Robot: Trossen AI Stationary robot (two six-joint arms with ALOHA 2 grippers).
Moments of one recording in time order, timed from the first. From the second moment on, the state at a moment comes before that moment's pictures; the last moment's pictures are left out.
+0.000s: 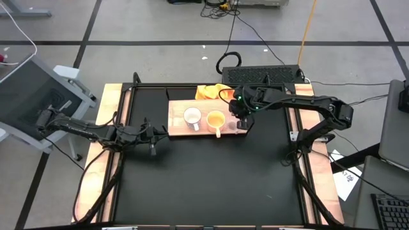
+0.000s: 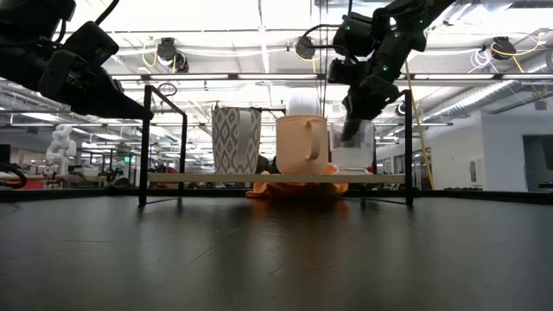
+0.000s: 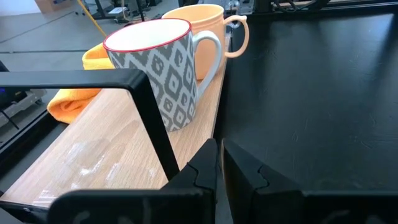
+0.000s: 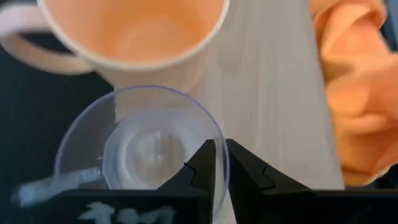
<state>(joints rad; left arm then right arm) -0.16 0.61 0.15 0.11 -0.38 -0.02 -0.41 1.49 1.04 -0.61 -0.08 -0.37</state>
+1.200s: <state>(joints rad) -0.16 0.61 0.15 0.11 -0.38 -0.03 -0.41 1.36 1.04 -0.56 -0.08 -0.33</state>
